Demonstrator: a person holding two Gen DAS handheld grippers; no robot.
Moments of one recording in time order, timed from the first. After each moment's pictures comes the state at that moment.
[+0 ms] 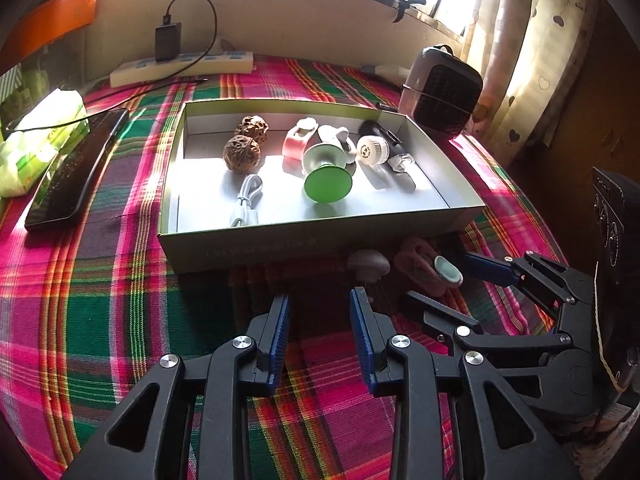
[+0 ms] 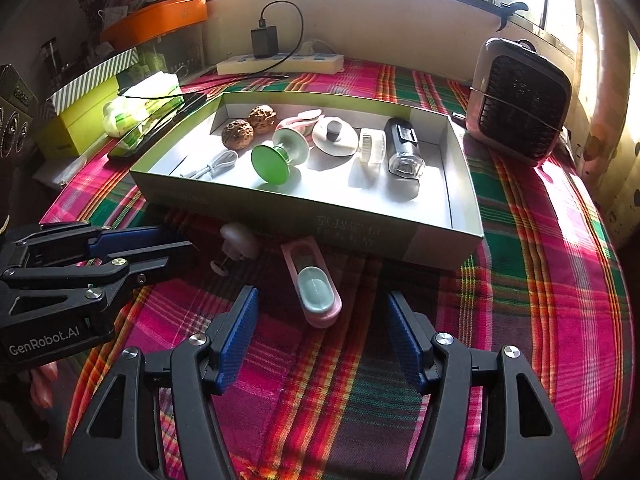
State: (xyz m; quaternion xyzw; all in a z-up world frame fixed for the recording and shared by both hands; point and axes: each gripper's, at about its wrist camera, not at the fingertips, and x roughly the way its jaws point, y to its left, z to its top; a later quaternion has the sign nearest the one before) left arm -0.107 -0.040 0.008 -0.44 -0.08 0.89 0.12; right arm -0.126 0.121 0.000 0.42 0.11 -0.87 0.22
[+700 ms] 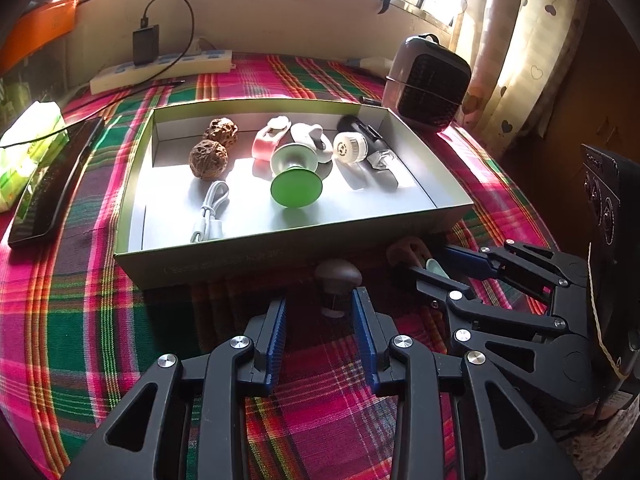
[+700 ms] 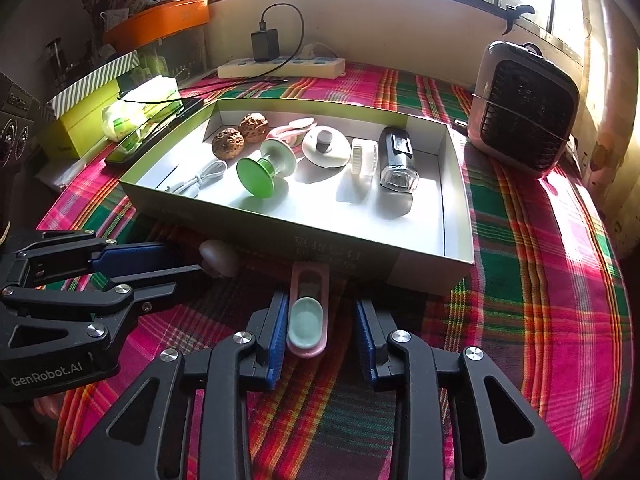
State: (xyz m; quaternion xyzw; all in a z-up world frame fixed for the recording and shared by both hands) left arm -0.118 -0.020 0.008 -0.45 -0.06 0.88 0.14; right arm -0.141 0.133 0.002 0.42 0.10 -0.87 0.23
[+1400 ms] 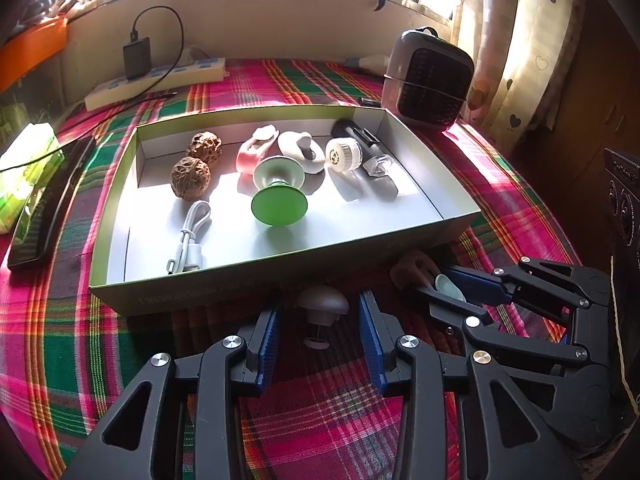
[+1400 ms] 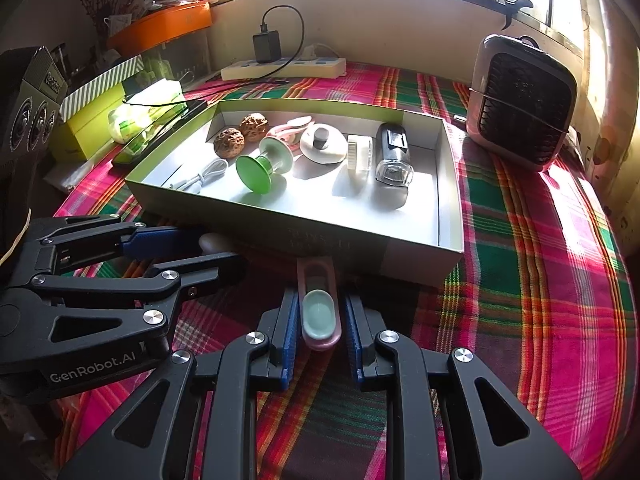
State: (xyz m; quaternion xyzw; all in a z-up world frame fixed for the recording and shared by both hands) left arm -0.130 -0.003 0.007 -0.44 -0.04 0.89 0.12; right arm -0.138 0.140 0.002 0.42 0.09 -0.87 0.24
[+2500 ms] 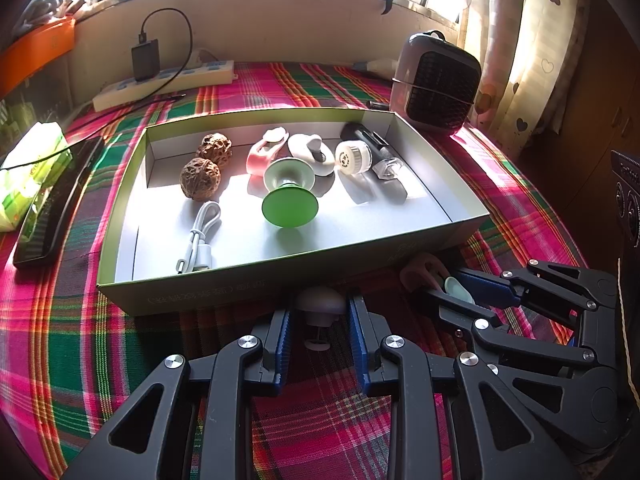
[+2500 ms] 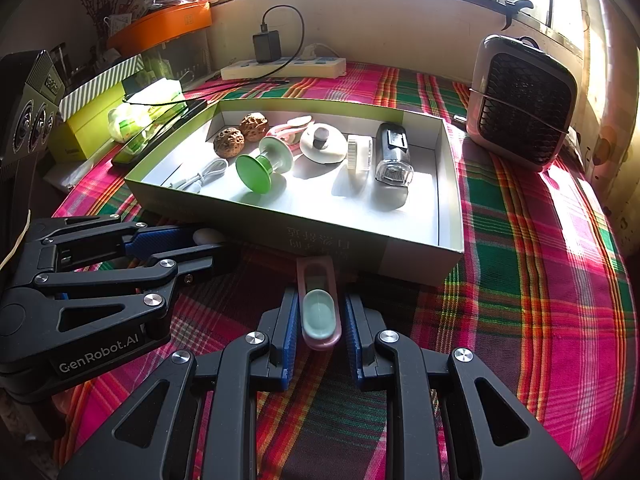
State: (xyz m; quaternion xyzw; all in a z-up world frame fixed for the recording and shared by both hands) left arm -0.130 -0.006 0.007 -0.44 -0.04 0.89 0.11; right arm -0.138 0.140 0.001 0.42 0.09 -0.87 0.24
